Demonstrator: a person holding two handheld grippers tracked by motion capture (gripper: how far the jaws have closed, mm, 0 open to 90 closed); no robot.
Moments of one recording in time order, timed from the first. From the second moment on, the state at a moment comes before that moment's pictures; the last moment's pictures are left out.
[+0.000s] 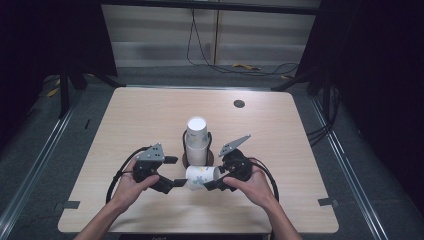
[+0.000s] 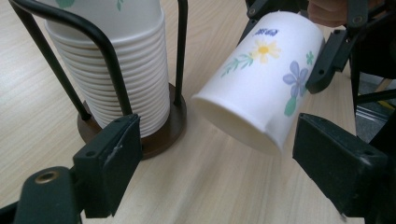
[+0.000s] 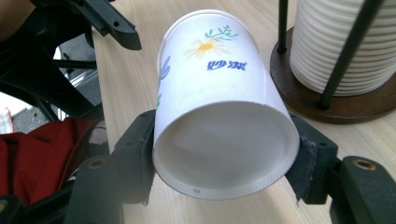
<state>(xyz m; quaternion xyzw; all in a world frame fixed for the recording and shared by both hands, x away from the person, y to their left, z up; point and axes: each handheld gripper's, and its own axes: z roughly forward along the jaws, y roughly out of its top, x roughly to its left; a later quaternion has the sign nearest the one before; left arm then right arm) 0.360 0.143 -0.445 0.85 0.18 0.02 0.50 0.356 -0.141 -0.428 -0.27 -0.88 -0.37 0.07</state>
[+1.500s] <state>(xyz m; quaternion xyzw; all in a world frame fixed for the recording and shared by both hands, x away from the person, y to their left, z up) 0.350 0.141 -0.432 0.79 0.16 0.00 0.59 0.351 -0.164 -0.423 -0.26 -0.82 -0.51 0.07</state>
